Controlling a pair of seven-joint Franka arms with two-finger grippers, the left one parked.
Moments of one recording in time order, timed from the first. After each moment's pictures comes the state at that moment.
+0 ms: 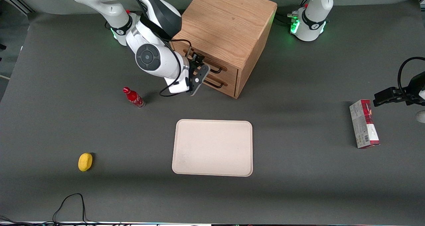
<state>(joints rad) 0.12 0.35 0.61 -1.77 0.25 1.93 -0.26</state>
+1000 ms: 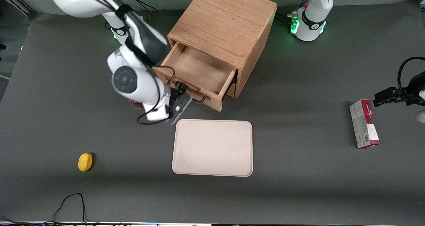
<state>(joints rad) 0.08 0.47 0.48 -1.58 0.05 1.96 -0.33</state>
